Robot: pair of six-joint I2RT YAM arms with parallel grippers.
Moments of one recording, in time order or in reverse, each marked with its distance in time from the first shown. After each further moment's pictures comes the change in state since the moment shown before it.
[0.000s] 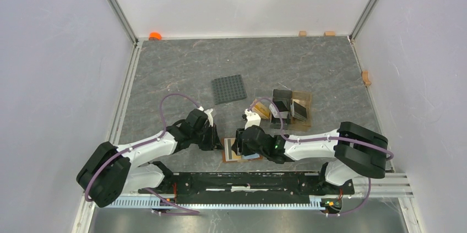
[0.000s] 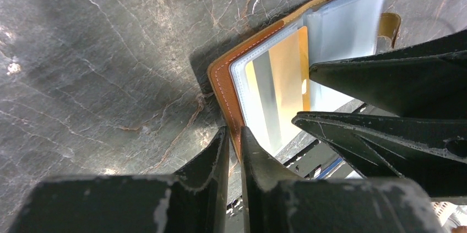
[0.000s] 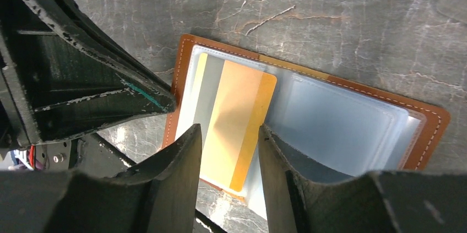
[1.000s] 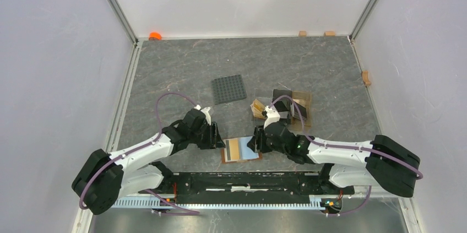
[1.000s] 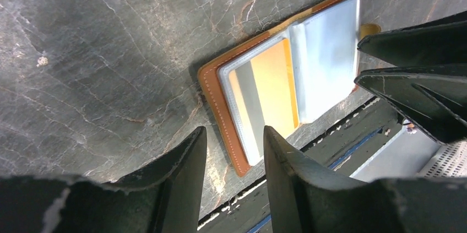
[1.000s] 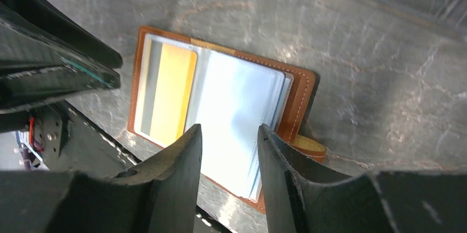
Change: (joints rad) left arm 0.000 -0.087 0.005 -0.046 -0.043 -0.010; right arm -0.143 -0.288 -0.181 -0.030 -0.105 -0.081
